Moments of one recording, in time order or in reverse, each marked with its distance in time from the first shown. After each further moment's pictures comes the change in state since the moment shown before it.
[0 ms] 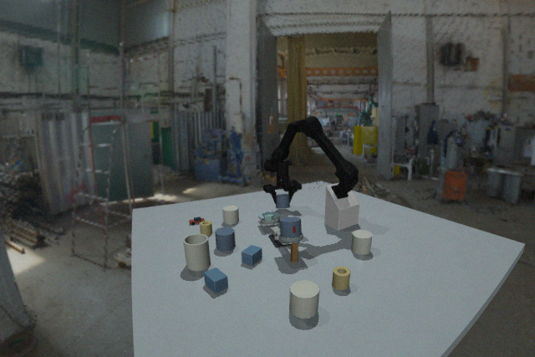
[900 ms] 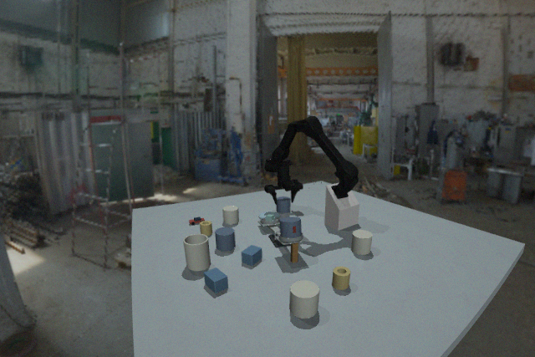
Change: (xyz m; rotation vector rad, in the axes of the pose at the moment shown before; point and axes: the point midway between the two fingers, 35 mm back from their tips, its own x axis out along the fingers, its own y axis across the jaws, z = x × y) arm -0.002 0.004 0.006 0.014 -0.029 0.017
